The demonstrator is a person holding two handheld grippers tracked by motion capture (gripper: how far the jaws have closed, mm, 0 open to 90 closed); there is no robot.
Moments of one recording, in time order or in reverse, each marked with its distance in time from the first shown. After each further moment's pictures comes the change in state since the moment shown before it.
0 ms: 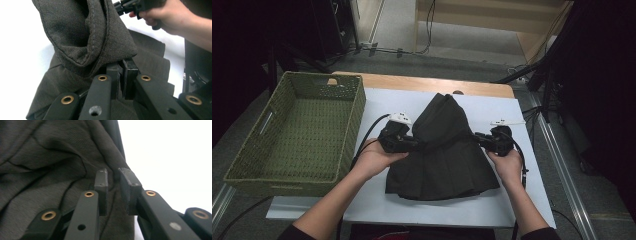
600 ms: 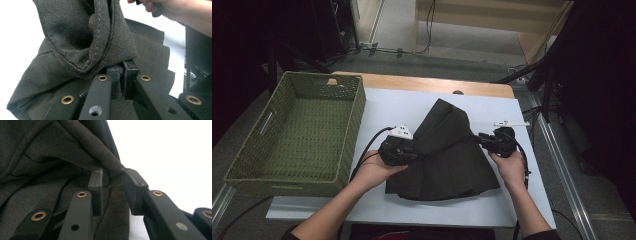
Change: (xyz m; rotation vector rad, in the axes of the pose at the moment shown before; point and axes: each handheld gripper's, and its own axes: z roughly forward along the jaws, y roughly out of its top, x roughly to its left) left arm -0.010 -0.028 0.012 0.010 -0.008 0.028; right arm -0.002 -0.003 -0.007 -0.017 -0.015 0.008
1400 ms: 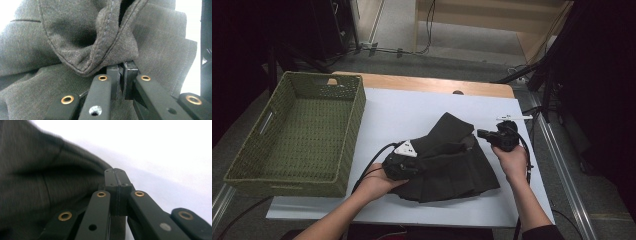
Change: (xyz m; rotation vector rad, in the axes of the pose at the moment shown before) left arm -0.007 -0.037 0.028 0.068 0.021 0.040; right arm -0.009 0.017 -0.003 0.016 0.038 0.018
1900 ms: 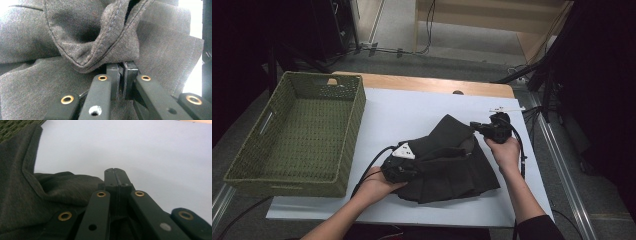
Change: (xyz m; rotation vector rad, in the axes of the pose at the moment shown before) left arm 0.000 -0.010 0.002 -0.013 0.004 -0.036; right arm 0.010 0.024 0.016 -0.016 0.047 -0.013
